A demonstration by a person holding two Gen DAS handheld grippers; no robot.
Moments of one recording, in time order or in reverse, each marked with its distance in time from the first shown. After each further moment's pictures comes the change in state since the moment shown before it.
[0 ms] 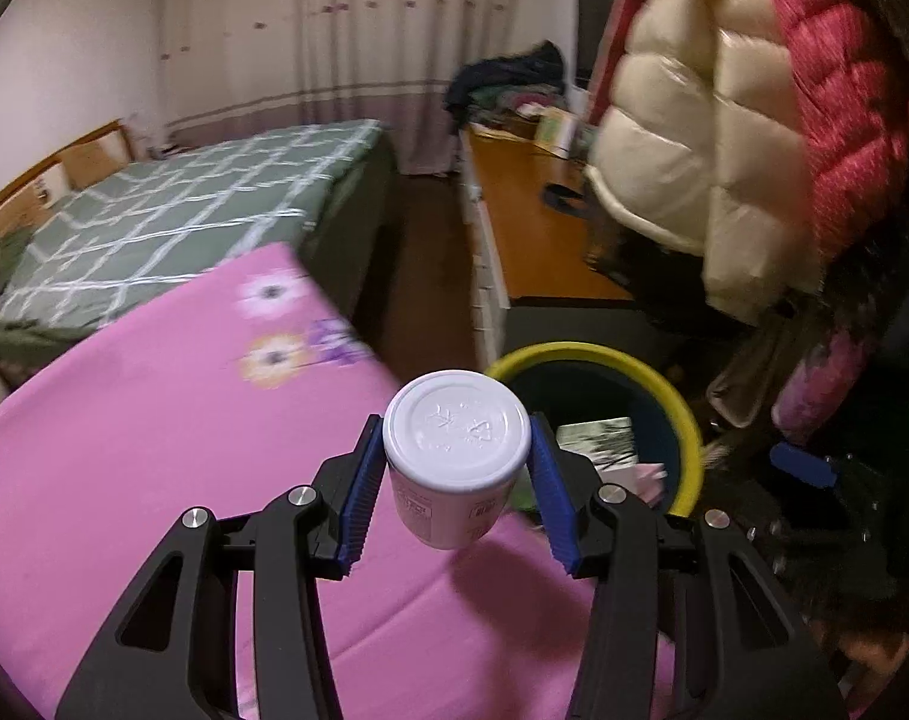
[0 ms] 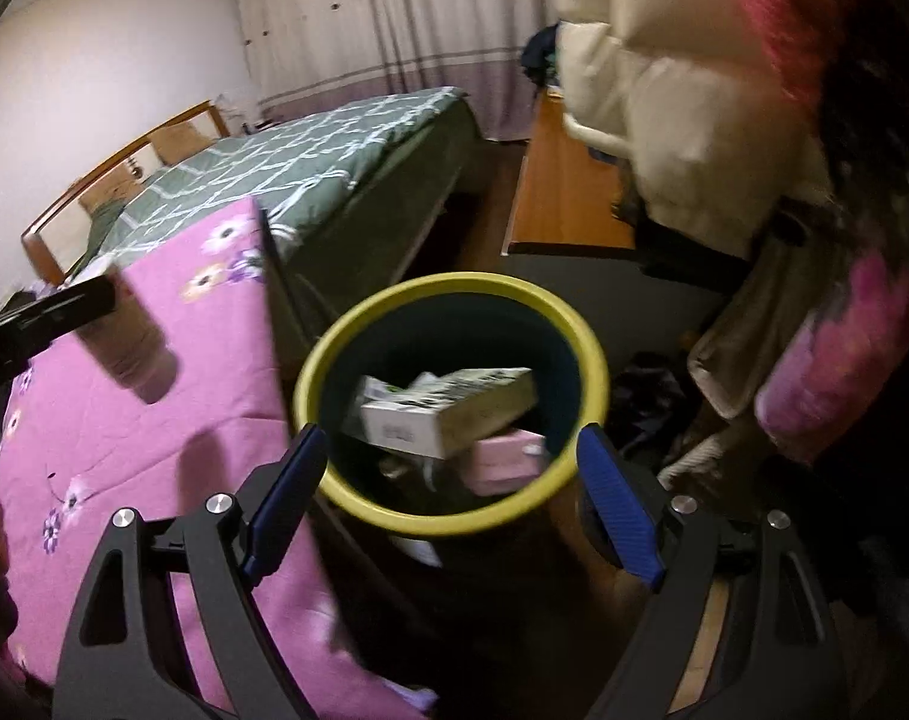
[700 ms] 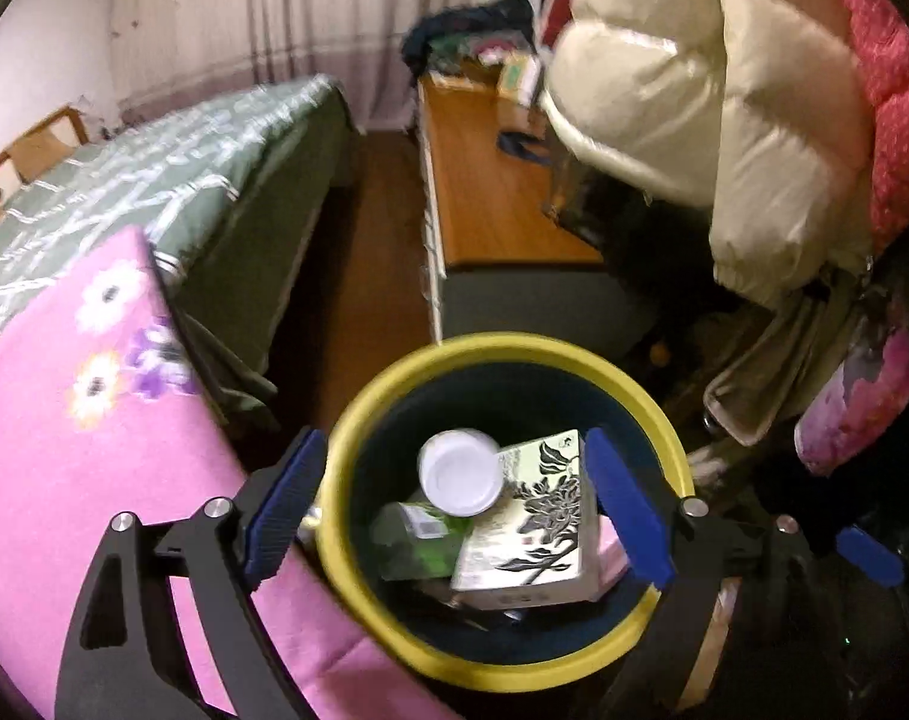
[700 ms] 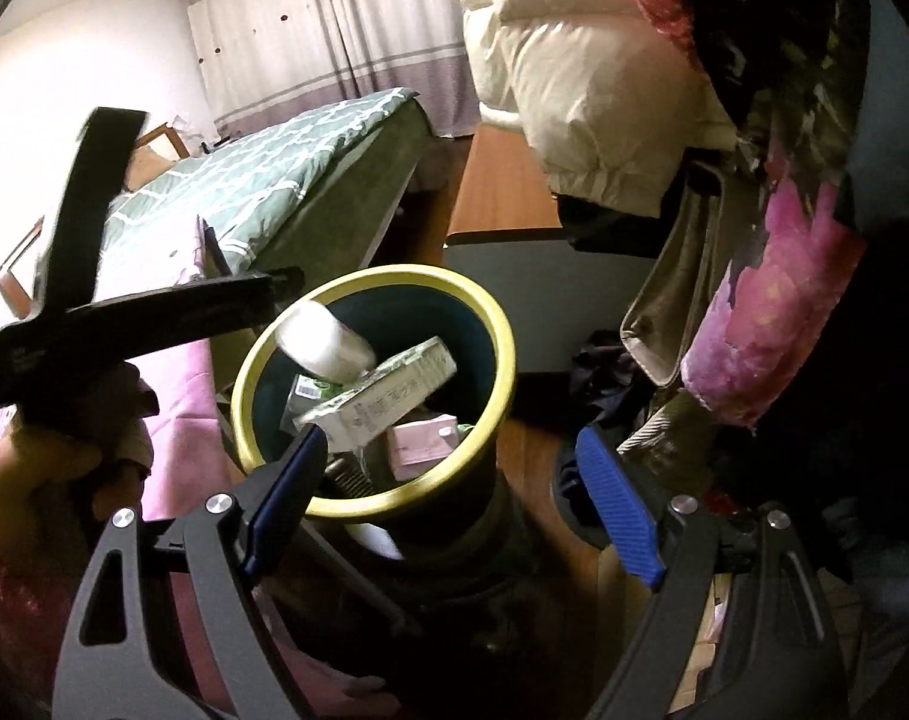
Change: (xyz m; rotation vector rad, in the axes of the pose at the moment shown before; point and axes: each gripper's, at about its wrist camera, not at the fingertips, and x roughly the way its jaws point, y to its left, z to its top) left arm 0.115 -0.059 0.020 0.030 0.080 -0.036; right arm -0.010 -0.043 -0.010 0.075 0.003 -0.050
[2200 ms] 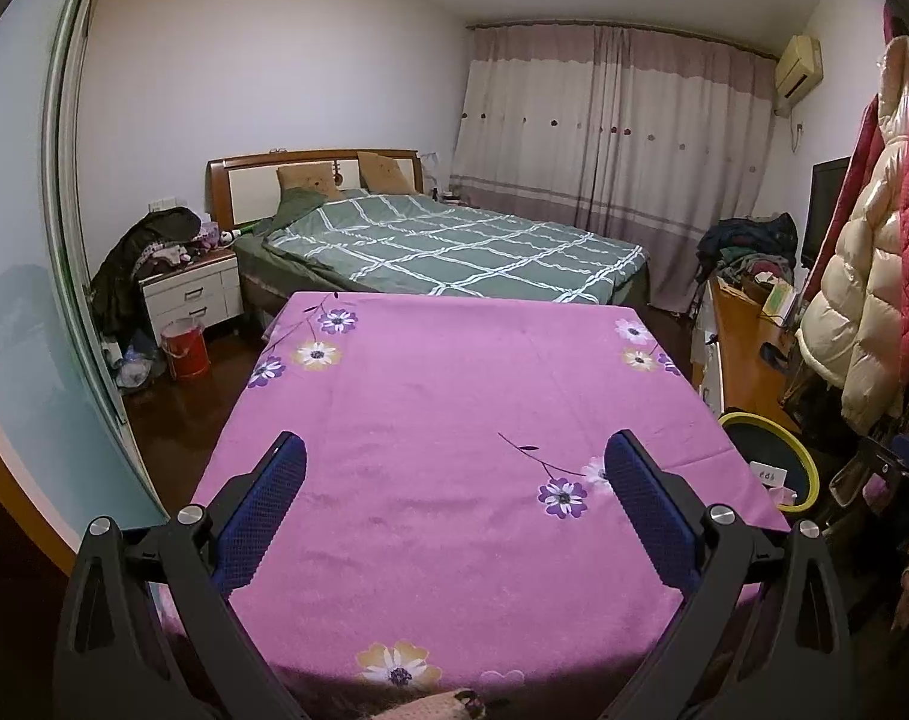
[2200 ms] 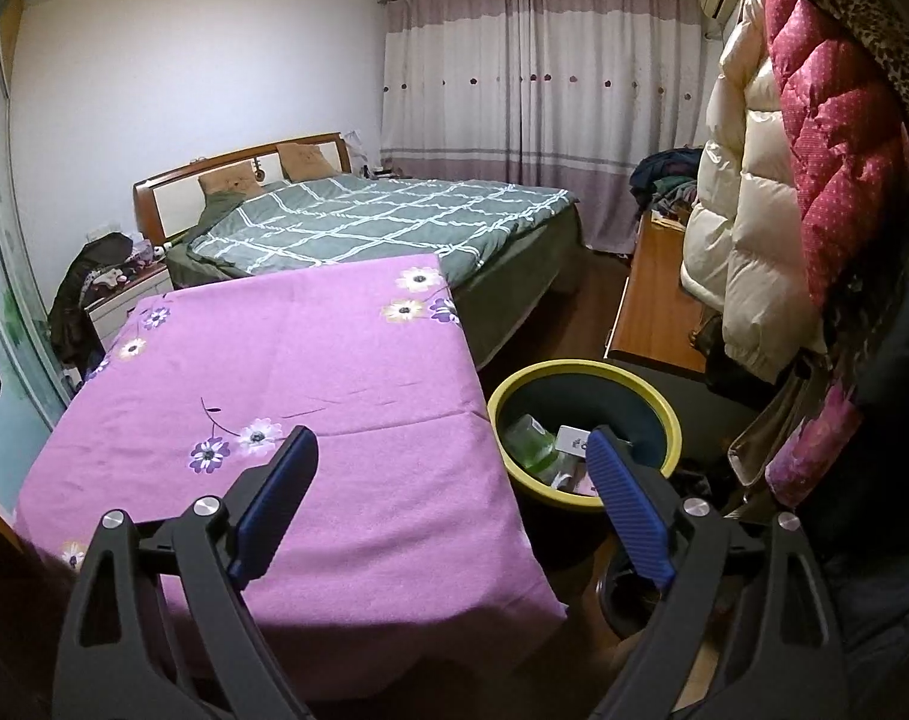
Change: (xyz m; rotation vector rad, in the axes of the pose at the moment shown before) left arm -0.416 0.177 -0.296 -0.469 -0.376 0.549; right arm -0.143 0.149 -0.059 -0.354 -0.223 0.202
